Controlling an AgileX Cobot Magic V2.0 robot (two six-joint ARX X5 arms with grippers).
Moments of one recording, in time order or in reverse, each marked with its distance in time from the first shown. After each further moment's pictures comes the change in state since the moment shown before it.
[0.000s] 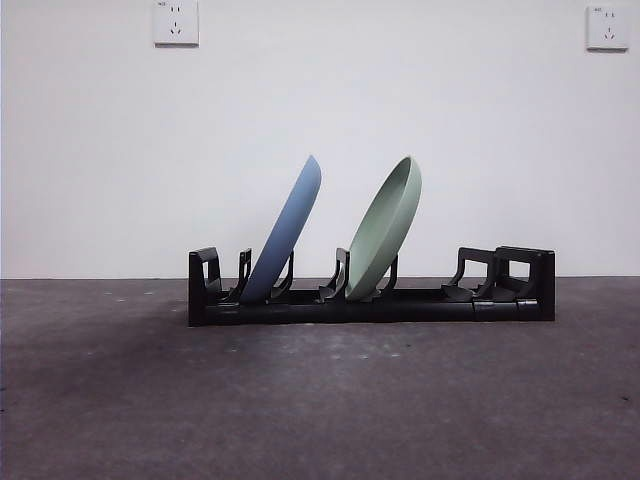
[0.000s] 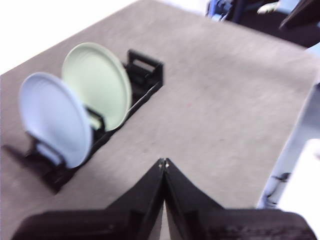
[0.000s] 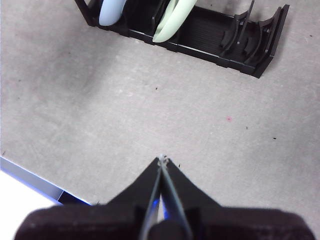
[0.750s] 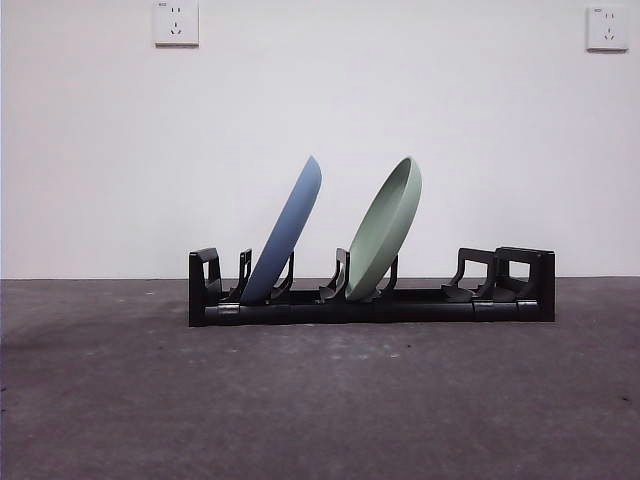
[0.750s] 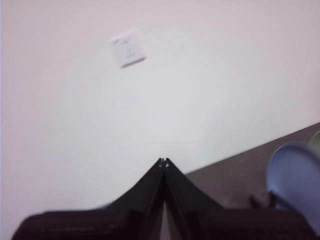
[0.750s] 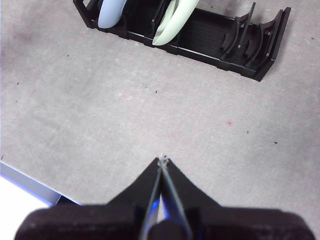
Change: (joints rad) left arm 0.710 -0.498 -0.382 0.443 -0.021 0.270; right arm 0.000 0.025 0.000 0.025 0.000 0.000
